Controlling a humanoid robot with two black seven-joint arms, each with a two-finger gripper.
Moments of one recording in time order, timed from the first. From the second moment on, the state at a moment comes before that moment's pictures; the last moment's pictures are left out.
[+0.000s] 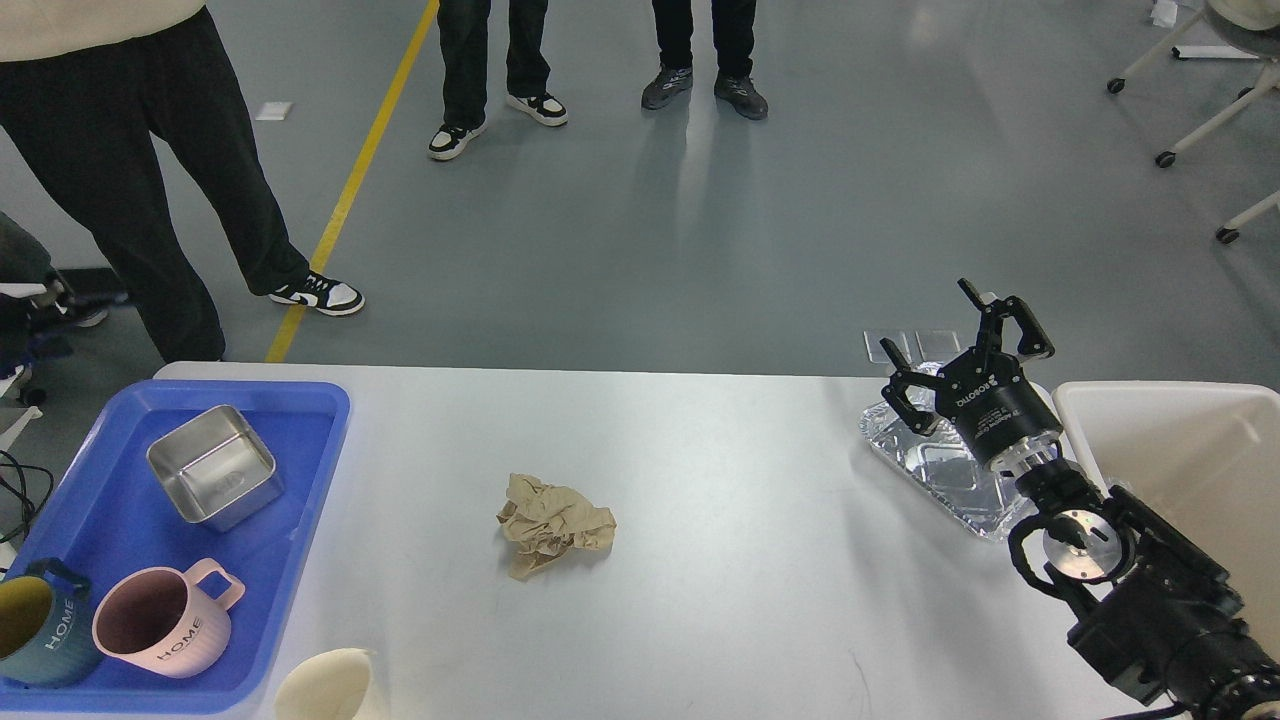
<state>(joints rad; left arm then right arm) -1.11 0.71 -0.37 -0.30 1.03 -0.72 -0.24 0.51 -0.21 1.10 0.63 -0.19 0.66 0.29</state>
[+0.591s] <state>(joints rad) -1.22 0.57 -0.38 -0.30 0.46 -0.80 -0.25 0.51 -0.22 1.10 0.63 -0.19 0.66 0.29</state>
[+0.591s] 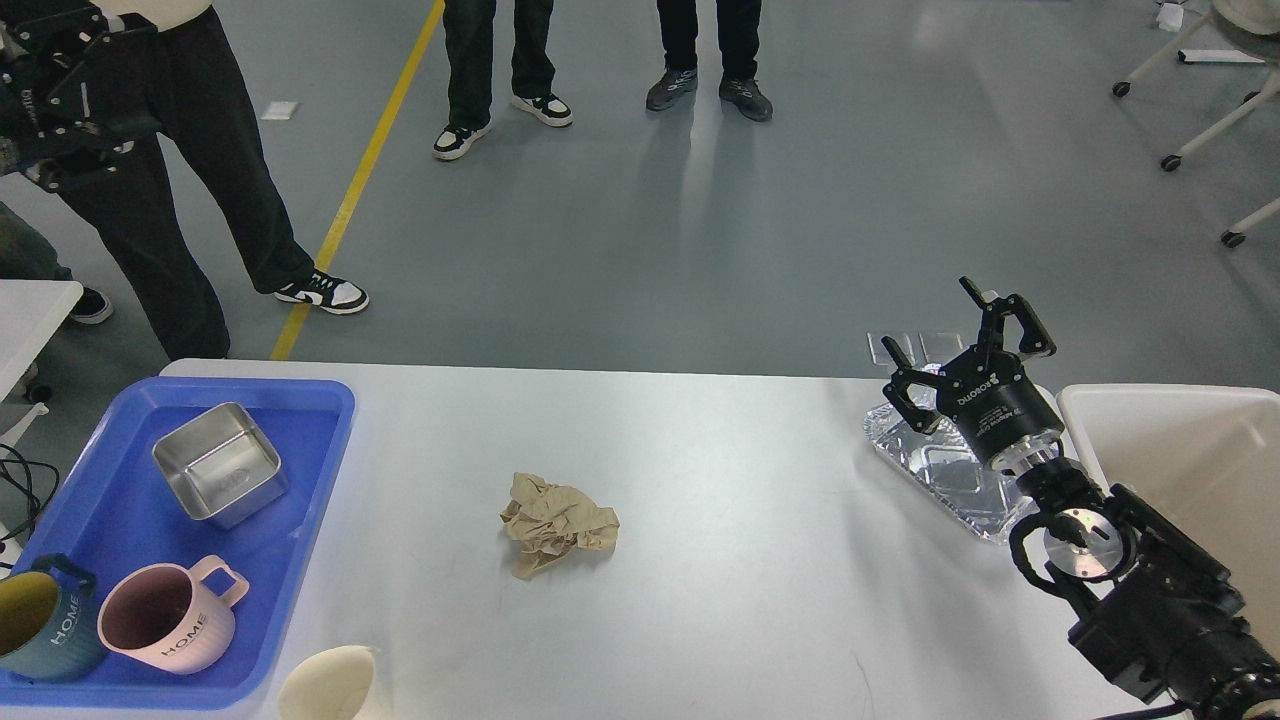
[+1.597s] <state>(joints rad) -0.77 0.04 -0.87 -0.28 0.11 -0.62 -0.25 0.52 -0.24 1.10 0.60 -0.19 0.64 0.29</state>
